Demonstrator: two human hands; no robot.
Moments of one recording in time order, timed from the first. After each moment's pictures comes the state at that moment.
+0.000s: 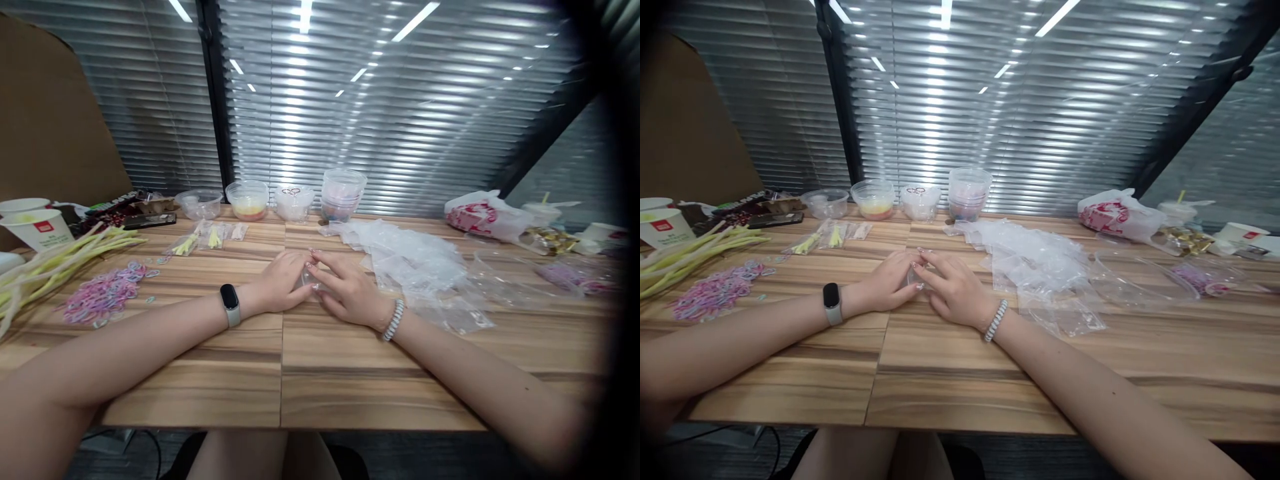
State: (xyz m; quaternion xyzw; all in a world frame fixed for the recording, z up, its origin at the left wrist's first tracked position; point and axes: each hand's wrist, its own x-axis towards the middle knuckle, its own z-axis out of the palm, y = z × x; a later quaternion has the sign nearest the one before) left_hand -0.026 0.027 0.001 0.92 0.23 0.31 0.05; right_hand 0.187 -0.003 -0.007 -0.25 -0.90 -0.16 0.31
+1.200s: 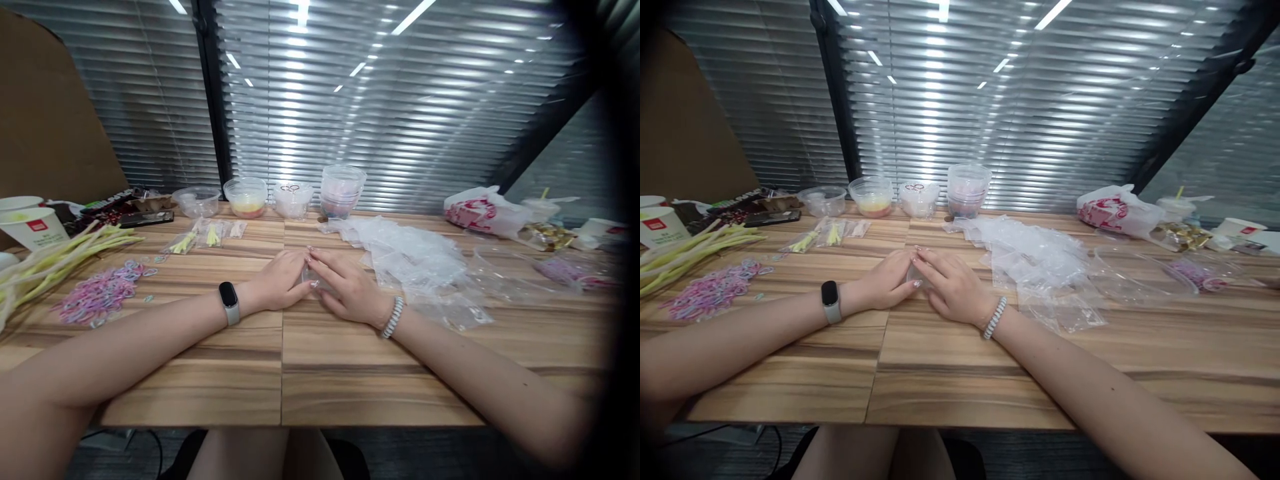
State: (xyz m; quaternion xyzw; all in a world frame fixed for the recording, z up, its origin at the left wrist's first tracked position) left_hand -0.028 0.031 -0.002 0.93 0.23 0.30 0.05; right_hand 0.185 -0.004 -0.004 -0.24 -0.91 -0.15 0.31
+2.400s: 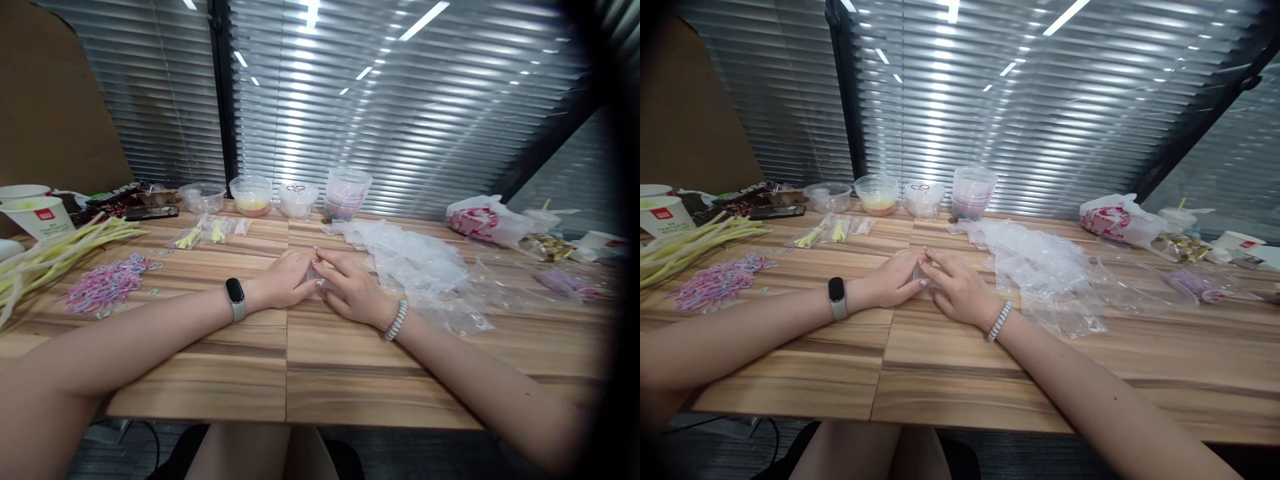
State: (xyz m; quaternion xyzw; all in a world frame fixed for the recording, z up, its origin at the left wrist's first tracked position) left_hand -0.027 0.032 -0.004 0.93 0.23 0.30 0.06; right_hand 0.189 -0.002 -0.009 -0.26 -0.91 -0.14 0.30
